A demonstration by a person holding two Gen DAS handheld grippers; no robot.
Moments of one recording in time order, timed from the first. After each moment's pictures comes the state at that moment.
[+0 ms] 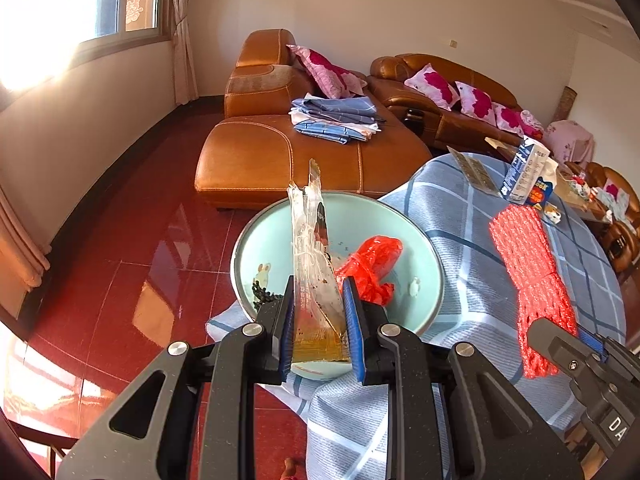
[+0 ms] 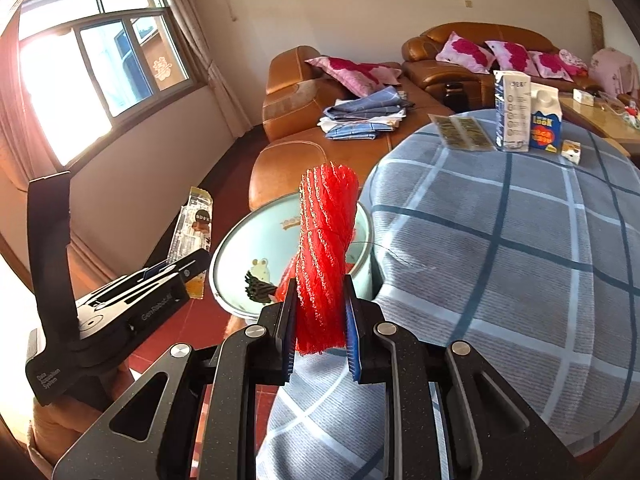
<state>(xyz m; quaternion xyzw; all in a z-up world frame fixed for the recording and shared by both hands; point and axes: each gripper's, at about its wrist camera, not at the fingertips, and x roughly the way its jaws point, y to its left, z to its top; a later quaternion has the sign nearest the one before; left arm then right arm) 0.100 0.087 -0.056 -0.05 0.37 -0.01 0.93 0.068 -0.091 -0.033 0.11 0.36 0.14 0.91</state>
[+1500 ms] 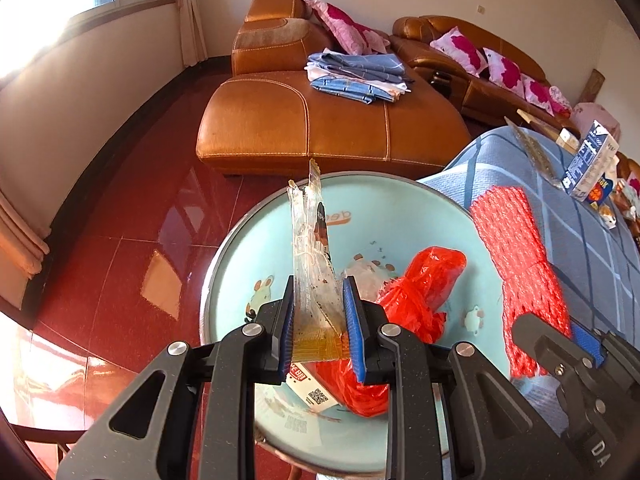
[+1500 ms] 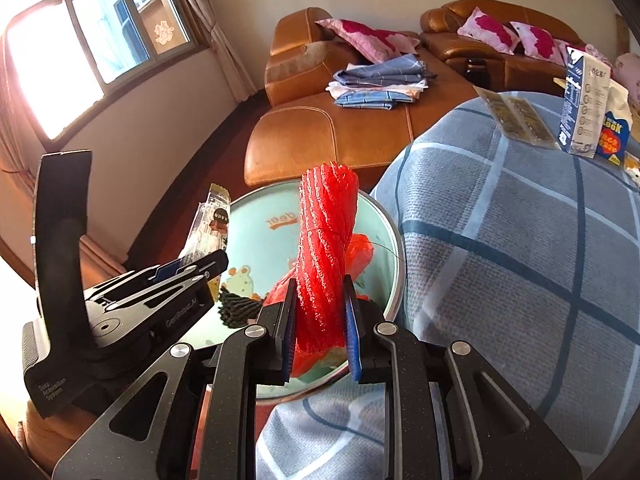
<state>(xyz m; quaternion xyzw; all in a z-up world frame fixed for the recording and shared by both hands) 0.205 0.086 -0.114 -0.05 0.44 0.01 0.90 0.182 -0.061 -0.084 0.09 0.42 0.16 0.89</state>
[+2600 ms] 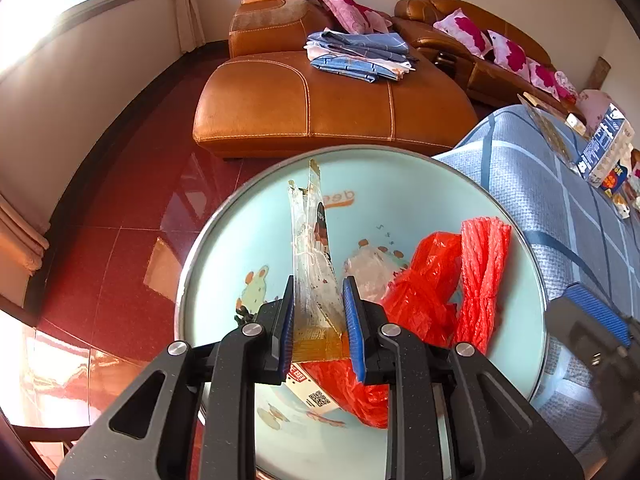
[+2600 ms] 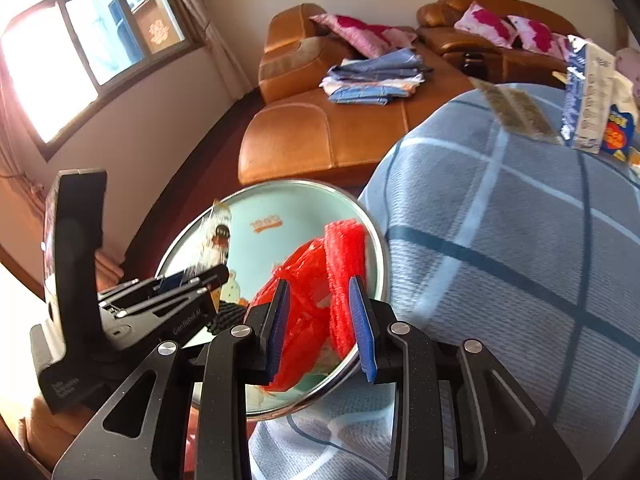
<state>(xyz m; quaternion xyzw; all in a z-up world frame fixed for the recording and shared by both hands) 0.225 0.086 -0.139 -0.04 0.47 0.02 0.88 0.186 -0.074 -0.086 0.10 0.42 0.15 0.89</state>
